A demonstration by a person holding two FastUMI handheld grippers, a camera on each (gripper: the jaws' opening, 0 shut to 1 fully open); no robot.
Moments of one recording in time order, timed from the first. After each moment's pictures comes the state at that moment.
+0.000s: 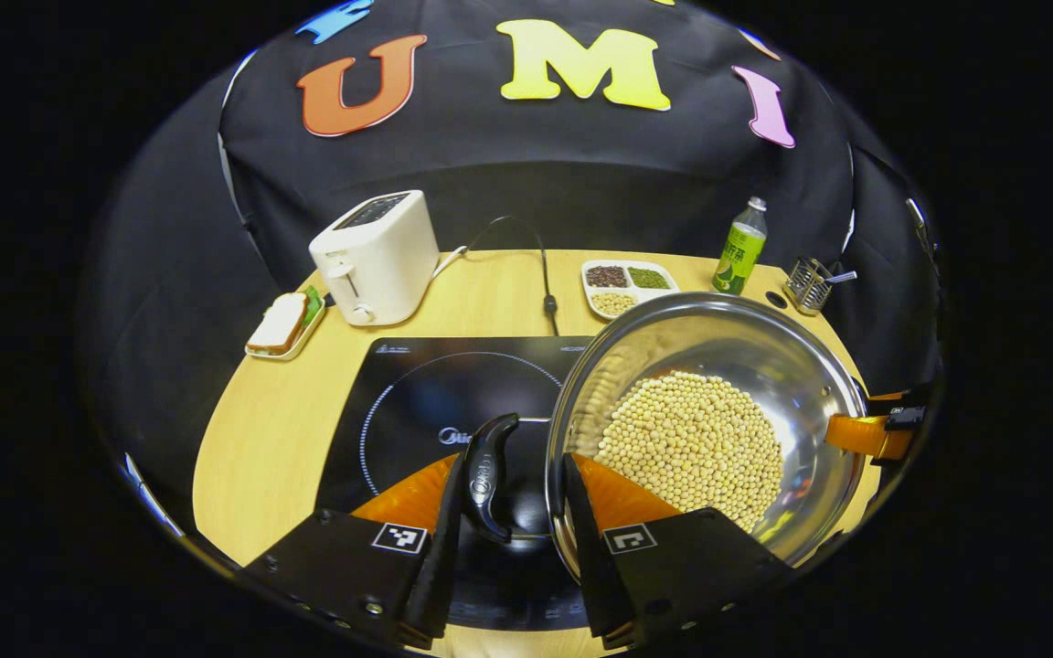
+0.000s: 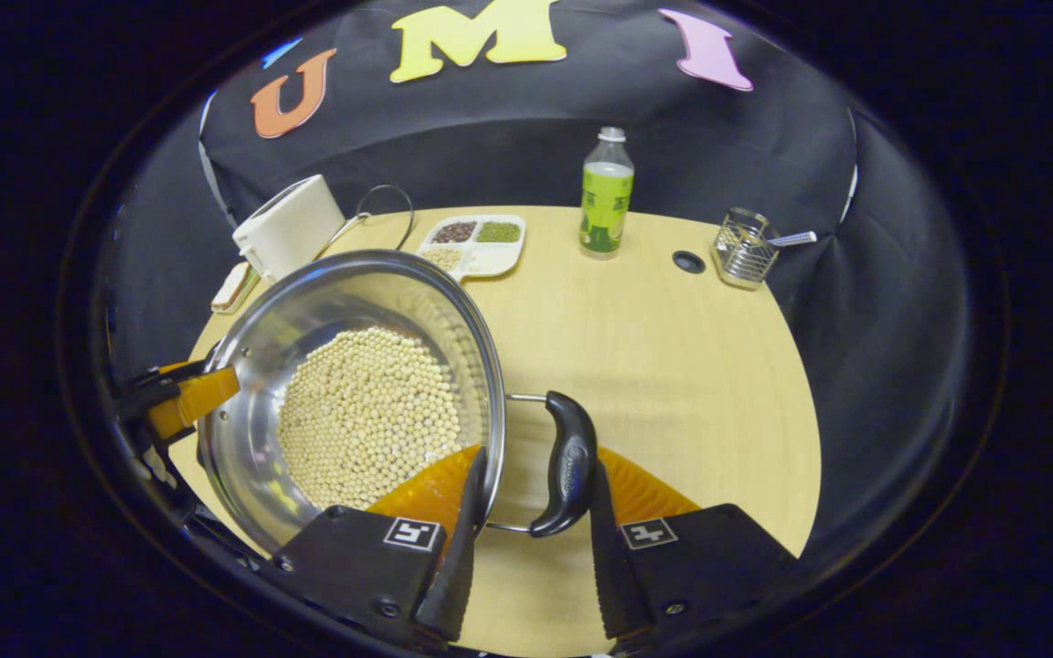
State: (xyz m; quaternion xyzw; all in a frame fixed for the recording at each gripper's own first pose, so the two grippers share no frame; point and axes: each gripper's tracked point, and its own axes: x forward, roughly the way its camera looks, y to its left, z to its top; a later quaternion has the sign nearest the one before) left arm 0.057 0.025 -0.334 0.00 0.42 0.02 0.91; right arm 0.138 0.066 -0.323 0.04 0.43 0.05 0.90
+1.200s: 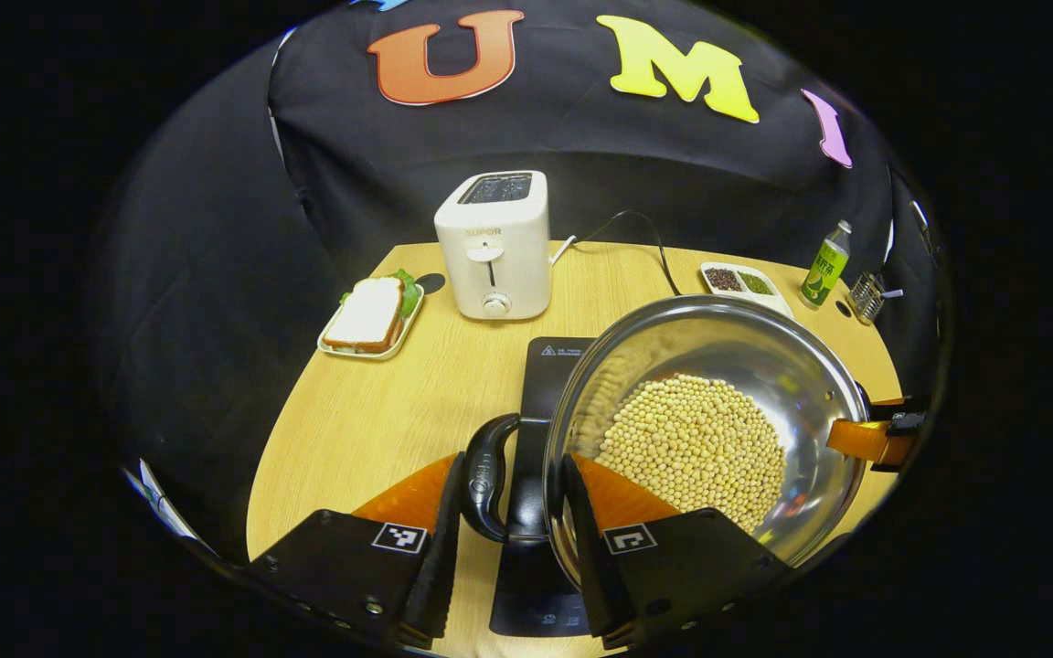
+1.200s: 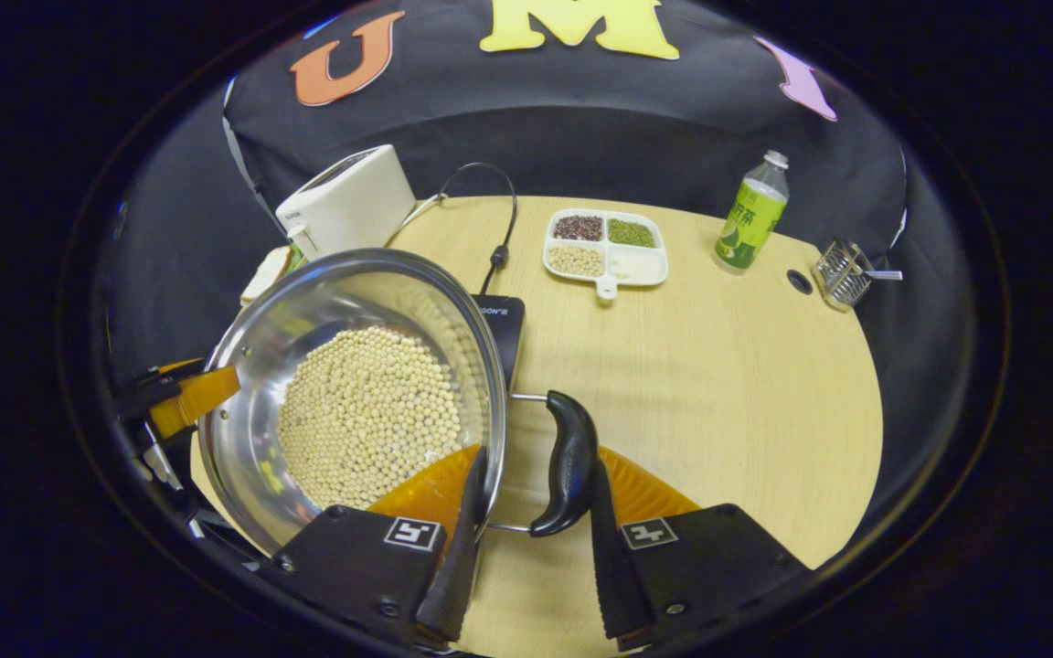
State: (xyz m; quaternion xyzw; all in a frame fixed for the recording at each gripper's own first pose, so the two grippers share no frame) left arm 0.071 0.188 -0.351 0.00 0.44 0.05 0.89; right arm 0.177 0.235 -0.328 0.03 0.44 0.08 0.89
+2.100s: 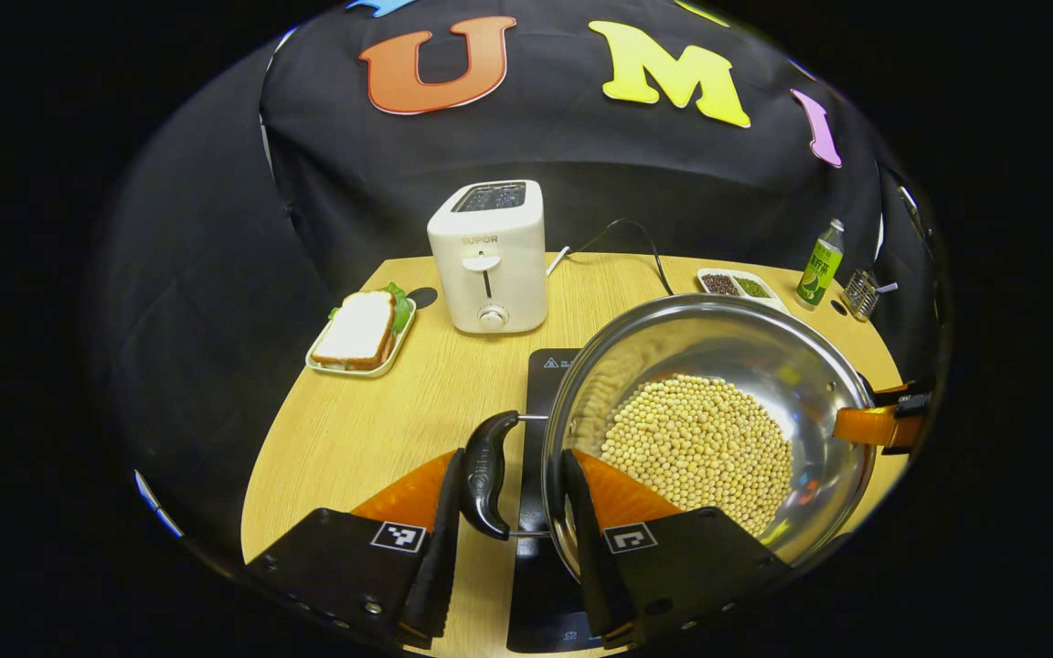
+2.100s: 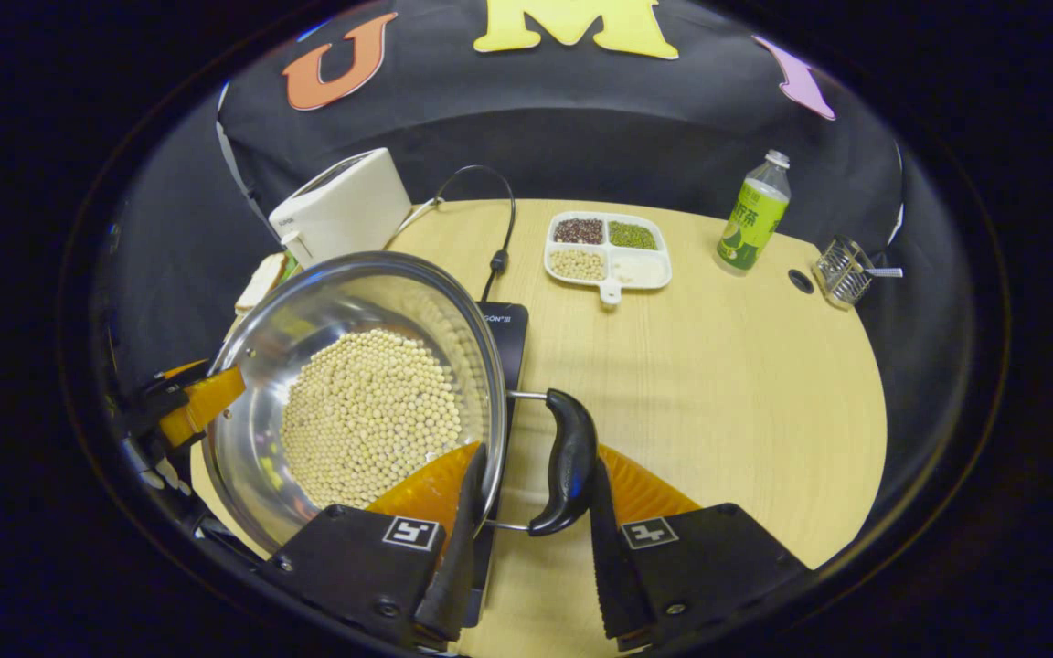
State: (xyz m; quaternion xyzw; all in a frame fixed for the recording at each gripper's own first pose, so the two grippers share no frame) left arm 0.081 0.193 -0.358 0.00 0.41 0.03 0.91; right arm 0.175 0.234 -0.328 0.03 0.43 0.08 0.90
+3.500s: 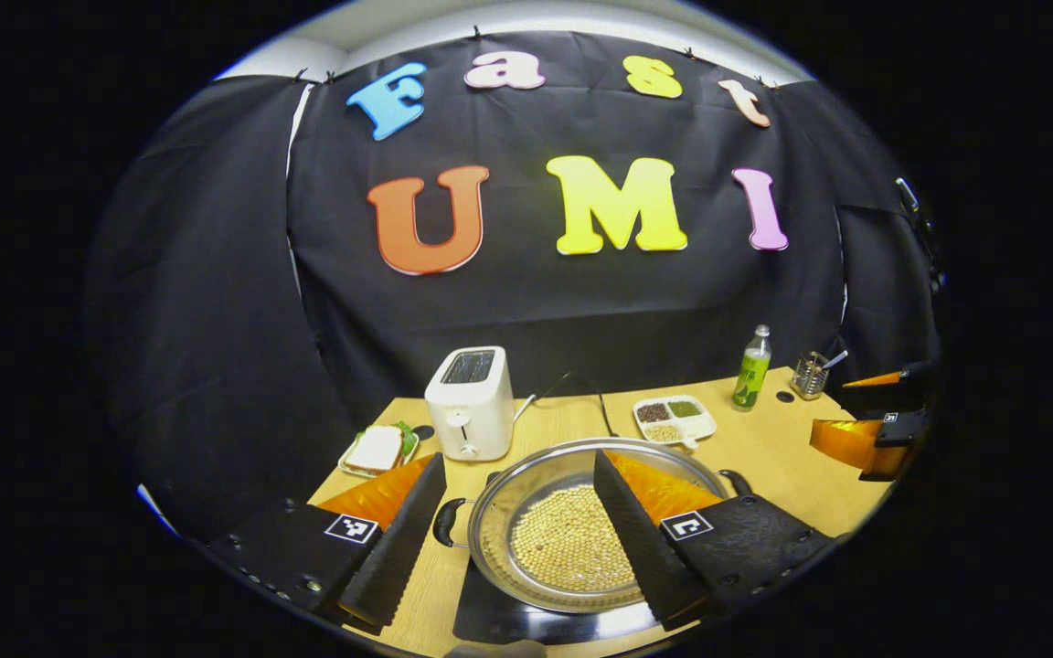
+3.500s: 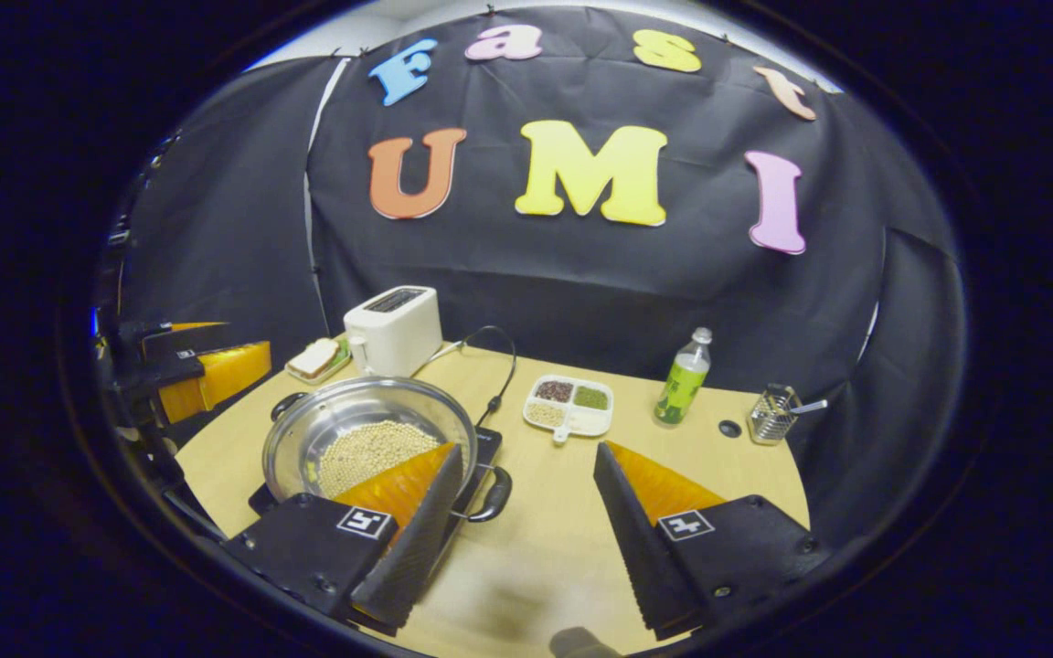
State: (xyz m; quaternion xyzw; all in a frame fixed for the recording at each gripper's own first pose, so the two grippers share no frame) left arm 0.047 0.100 -0.156 0.04 0.19 0.04 0.98; right arm 0.108 0.141 -0.168 -0.01 0.17 0.11 0.98
